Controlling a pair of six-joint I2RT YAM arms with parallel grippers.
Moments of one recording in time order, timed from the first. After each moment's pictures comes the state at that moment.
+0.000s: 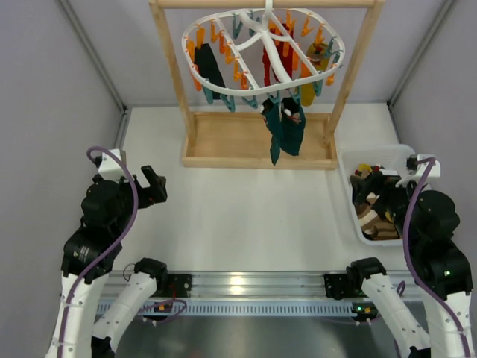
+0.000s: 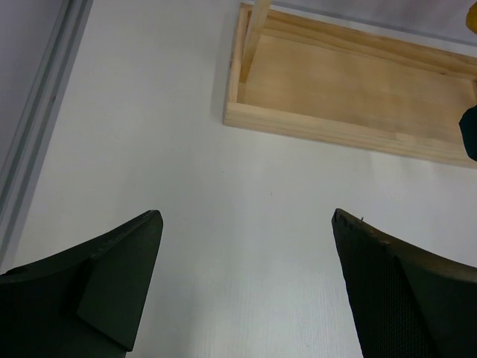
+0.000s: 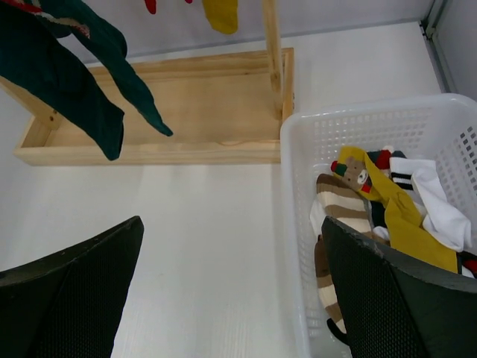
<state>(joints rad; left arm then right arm) -0.27 0.57 1.09 -0.85 -0.23 -0.29 0.21 0.45 1.05 -0.81 0.09 0.21</state>
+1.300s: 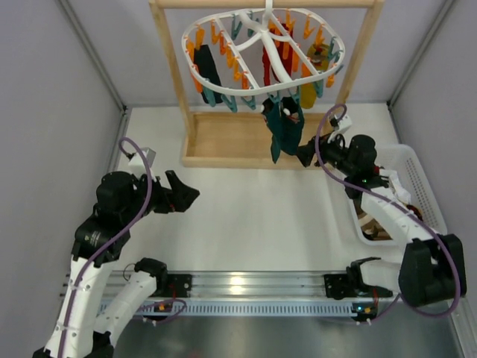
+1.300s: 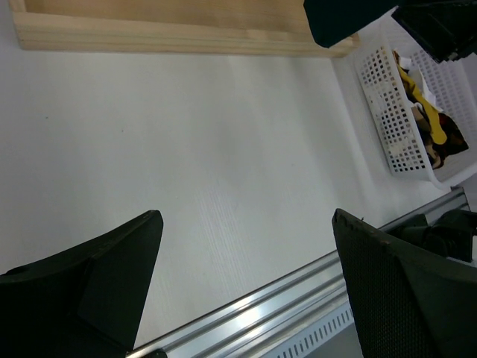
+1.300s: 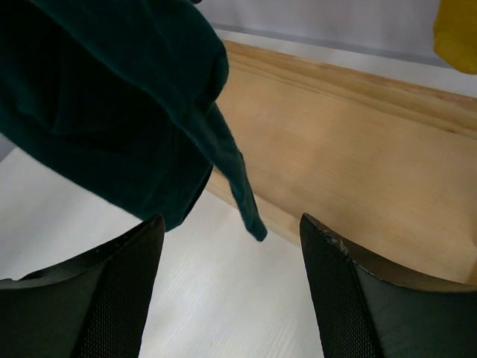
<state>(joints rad) -0.27 0.63 1.04 -0.84 0.26 -0.43 0.21 1.18 0.75 0.29 -0.47 0.22</state>
